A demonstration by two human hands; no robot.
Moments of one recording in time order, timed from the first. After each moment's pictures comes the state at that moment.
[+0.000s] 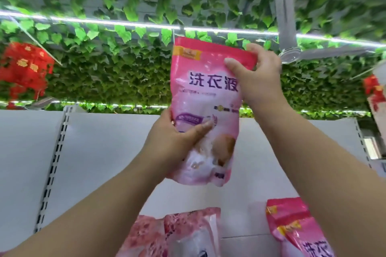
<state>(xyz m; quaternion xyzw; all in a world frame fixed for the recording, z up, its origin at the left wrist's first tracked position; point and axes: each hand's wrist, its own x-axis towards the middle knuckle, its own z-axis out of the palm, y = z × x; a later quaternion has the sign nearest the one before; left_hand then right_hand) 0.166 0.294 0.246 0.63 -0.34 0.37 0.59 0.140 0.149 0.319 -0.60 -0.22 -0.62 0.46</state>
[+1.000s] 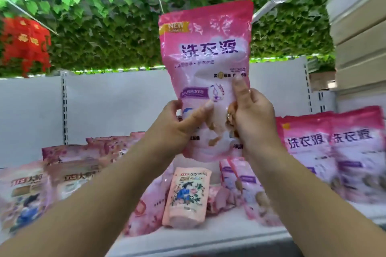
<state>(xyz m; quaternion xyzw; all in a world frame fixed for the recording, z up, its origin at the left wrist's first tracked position) 0.013 0.170 0.142 0.70 -0.30 0.20 0.62 0.026 0.043 0.142 -0.57 -0.19 -0.41 0.69</state>
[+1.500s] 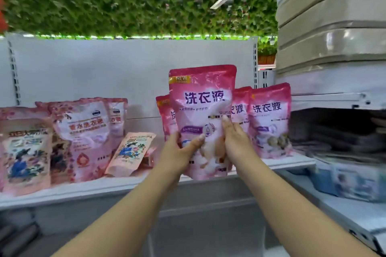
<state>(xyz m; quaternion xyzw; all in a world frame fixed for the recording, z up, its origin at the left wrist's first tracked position) 0.008 0.034 0.020 0.68 -0.20 0.14 0.69 -0.015 -0.093 0.038 -0.72 -0.03 -0.25 0.64</state>
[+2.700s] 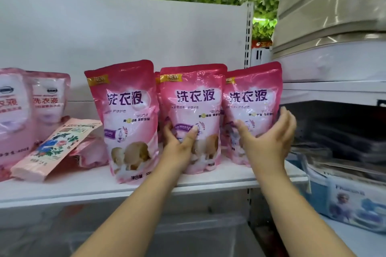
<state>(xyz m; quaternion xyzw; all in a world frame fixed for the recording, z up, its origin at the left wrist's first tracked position) 0.119 -0.101 -0.009 0.72 -0.08 0.17 0.67 0.077 -0.247 0.004 -0.74 0.07 -0.50 0.45</state>
